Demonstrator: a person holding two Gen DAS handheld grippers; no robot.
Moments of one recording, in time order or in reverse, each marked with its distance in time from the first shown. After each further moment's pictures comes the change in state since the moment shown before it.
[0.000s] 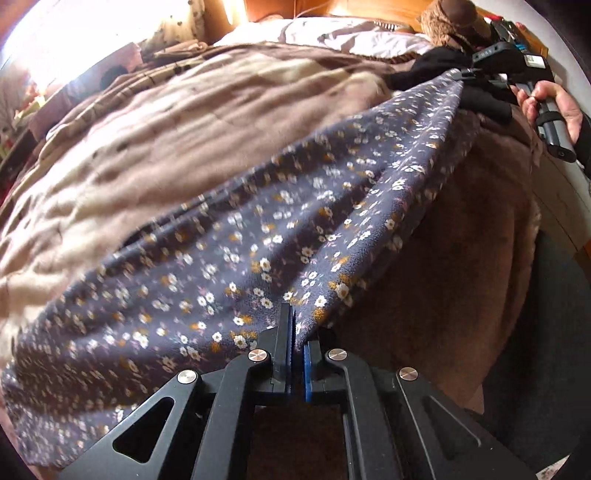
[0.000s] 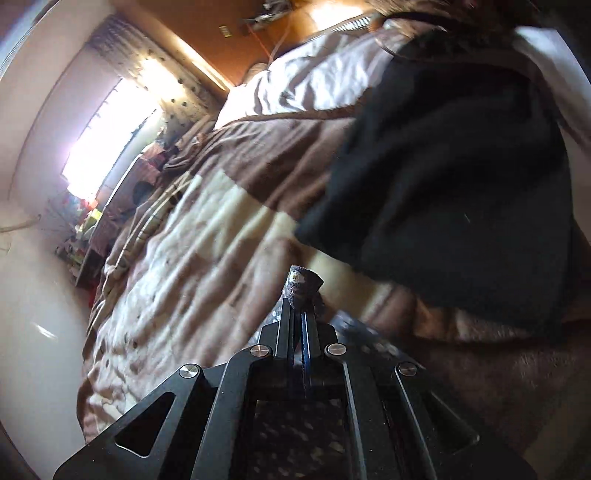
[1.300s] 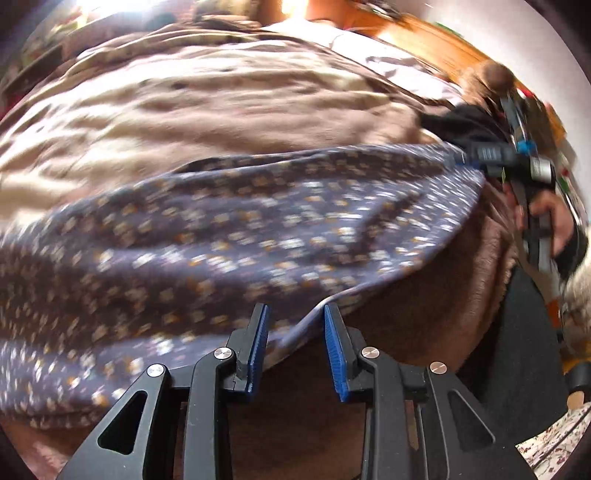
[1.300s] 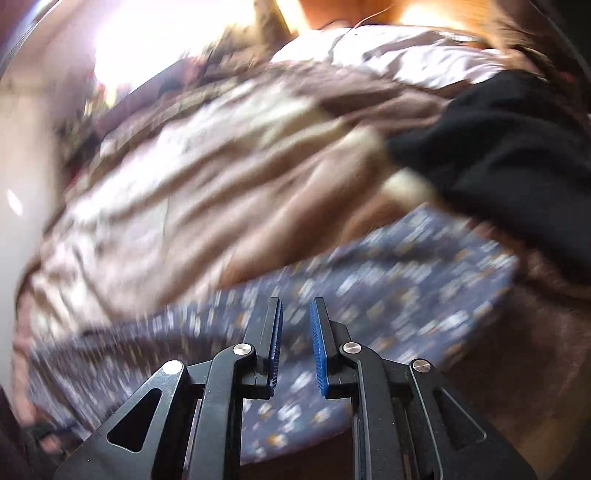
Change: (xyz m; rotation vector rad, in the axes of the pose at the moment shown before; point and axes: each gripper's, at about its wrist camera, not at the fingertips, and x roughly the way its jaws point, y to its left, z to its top) left arm -0.025 0.092 -0.046 -0.297 -0.020 -0.135; right arm 0.035 0.099 -0.119 -0.443 0.161 -0.141
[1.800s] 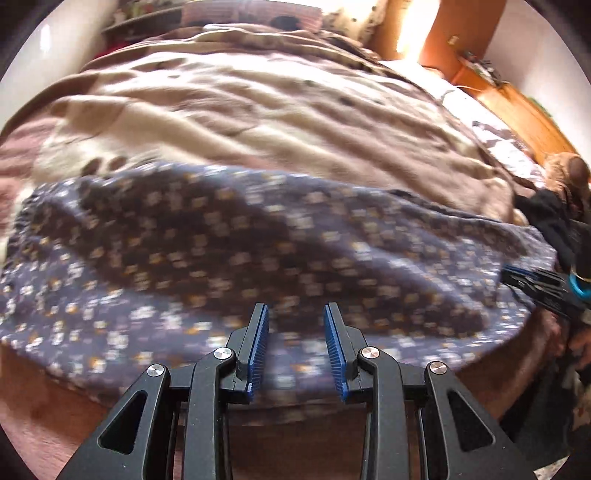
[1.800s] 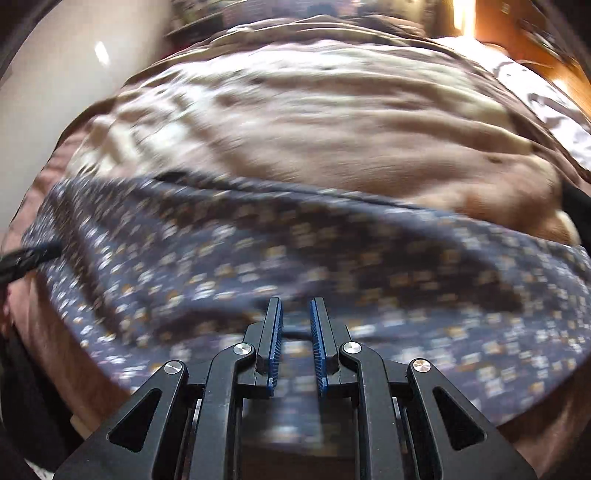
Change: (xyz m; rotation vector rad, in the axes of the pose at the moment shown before) left arm -0.042 0.140 -0.034 -0.293 -0.091 0.205; right arm 0.022 0.169 -0.099 -0.472 0.142 0.171
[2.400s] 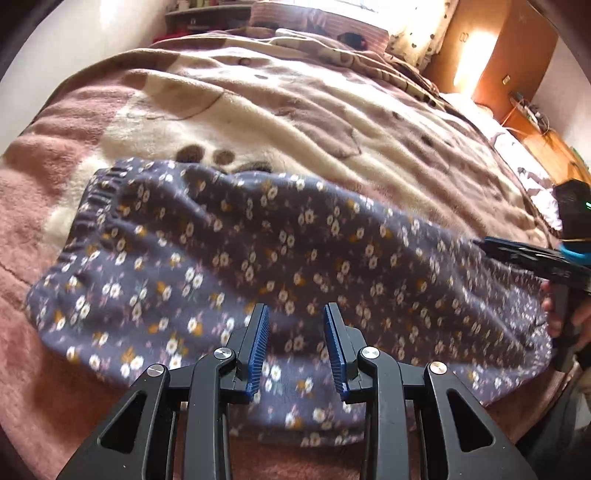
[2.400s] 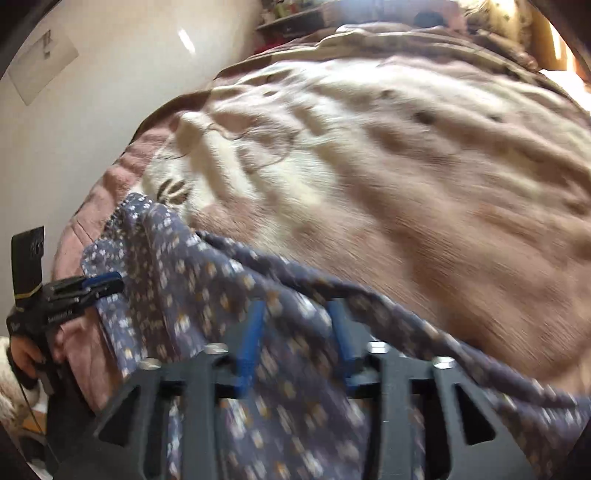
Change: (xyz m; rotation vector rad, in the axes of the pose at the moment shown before) left arm -0.014 0.082 0.008 -0.150 -0.054 0.076; right arm 0.072 0.108 0.117 -0.155 0.007 0.352
